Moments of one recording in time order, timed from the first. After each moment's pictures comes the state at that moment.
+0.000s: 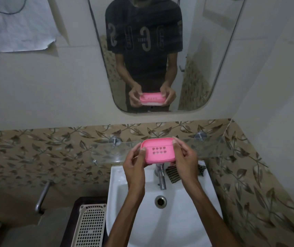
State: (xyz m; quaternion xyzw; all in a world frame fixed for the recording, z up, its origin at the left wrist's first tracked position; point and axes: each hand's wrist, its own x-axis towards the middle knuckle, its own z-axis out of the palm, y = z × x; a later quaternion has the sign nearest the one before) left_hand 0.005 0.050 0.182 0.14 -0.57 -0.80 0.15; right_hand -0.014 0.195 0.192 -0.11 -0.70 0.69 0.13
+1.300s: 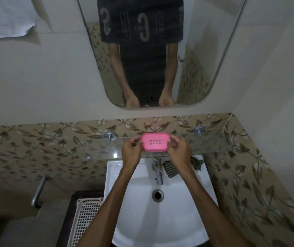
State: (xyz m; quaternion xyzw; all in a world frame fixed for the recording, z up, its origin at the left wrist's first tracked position) left_hand -0.077 0.032 0.140 0.13 -0.78 -0.61 0.08; right_hand -0.076 0.210 0.133 -0.10 -0.86 0.49 0.10
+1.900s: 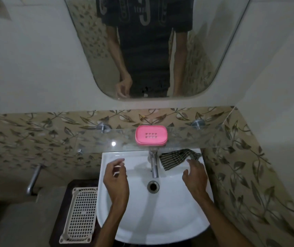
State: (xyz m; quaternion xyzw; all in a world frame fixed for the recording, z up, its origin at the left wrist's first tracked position) left_hand 0.028 0.038 0.111 0.26 -0.70 -0.63 0.22; right_hand -0.014 0.293 0.021 -0.13 -0.96 0.25 0.03
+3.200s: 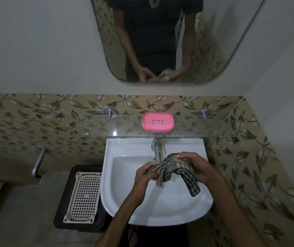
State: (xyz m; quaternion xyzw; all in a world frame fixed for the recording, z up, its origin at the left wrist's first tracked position) left_hand 0.061 0.062 0.063 0.11 -0.62 -0.77 -0.12; right_hand -0.012 0.277 0.108 -0.16 -0.52 0.74 -0.41
